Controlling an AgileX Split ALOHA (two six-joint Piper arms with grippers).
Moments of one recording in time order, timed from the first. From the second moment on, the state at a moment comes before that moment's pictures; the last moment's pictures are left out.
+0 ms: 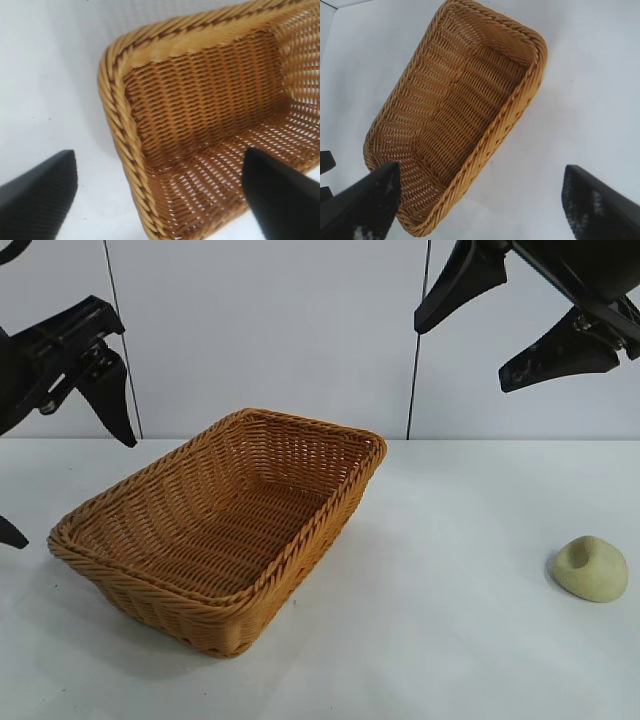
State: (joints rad) left arm -0.56 1.45 -0.86 0.14 0.57 -1.52; right arm 0.18 1.49 -1.06 0.72 0.70 -0.23
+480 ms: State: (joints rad) left arm -0.56 1.69 -0.88 0.09 0.51 -1.51; right arm 0.18 1.49 -1.06 0.72 0.70 -0.23
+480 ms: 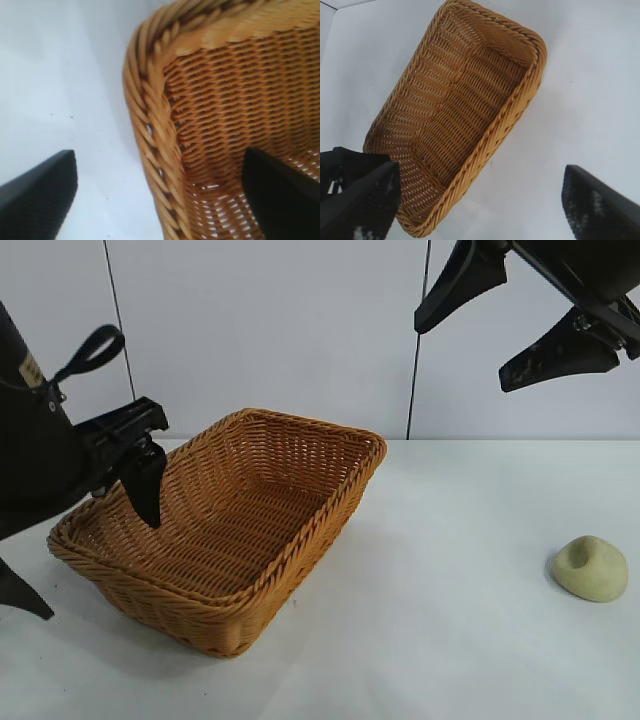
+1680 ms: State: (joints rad) left arm -0.56 1.82 -0.88 0.04 0.41 -1.51; right arm 0.18 1.49 -1.06 0.72 0.70 -0.23
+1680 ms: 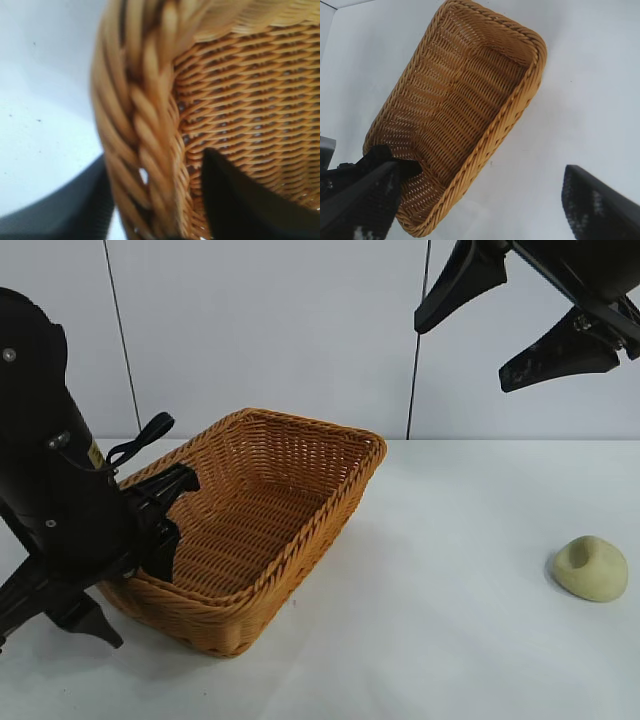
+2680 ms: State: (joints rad) left arm -0.29 1.78 -1.18 -0.23 0.69 -0.67; right arm 0.18 1.49 -1.06 0.72 0.70 -0.23
